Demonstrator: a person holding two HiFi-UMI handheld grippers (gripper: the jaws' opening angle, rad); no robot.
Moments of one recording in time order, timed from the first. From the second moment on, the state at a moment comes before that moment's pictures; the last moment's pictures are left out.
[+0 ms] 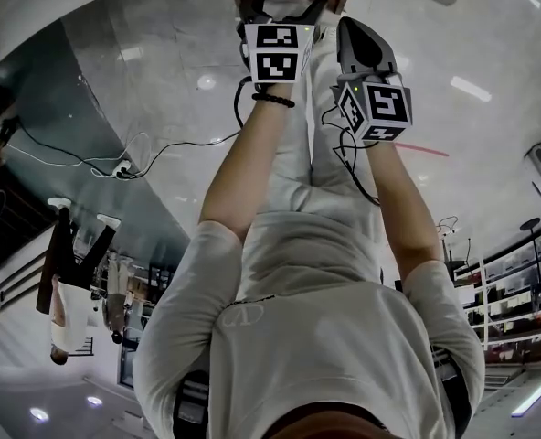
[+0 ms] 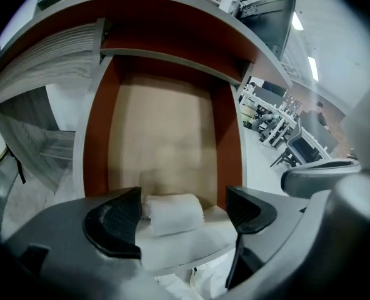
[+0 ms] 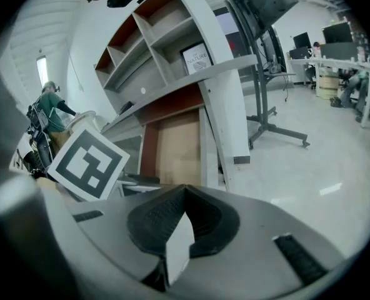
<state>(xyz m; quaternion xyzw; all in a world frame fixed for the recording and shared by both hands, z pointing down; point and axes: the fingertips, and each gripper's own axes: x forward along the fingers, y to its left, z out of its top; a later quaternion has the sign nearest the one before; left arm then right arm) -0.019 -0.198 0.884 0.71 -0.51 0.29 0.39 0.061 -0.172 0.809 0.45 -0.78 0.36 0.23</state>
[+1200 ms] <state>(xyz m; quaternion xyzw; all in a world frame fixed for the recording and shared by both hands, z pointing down) -0.018 -0.199 0.924 0.64 -0.48 0.49 0.36 0.066 -0.163 0.826 0.45 -0.77 0.38 0.23</state>
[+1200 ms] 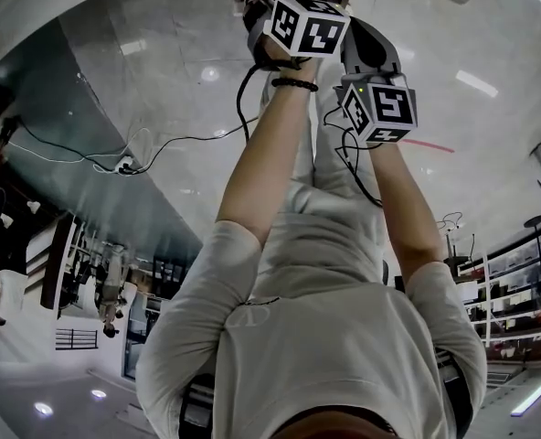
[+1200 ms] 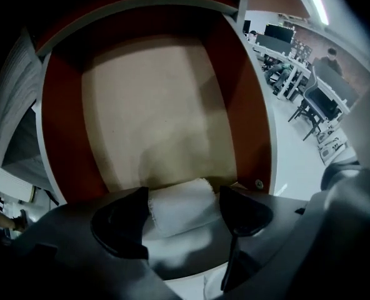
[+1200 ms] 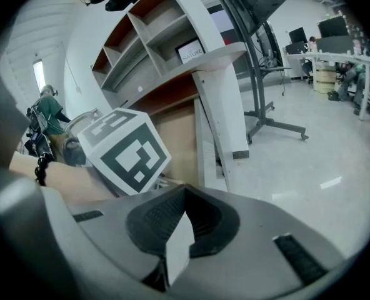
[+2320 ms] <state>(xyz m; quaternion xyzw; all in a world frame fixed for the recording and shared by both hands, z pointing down) -0.025 -0.195 0.878 0.68 -0.51 0.41 0.33 0.080 -0.186 0.813 0.49 -0.76 0.37 0.22</state>
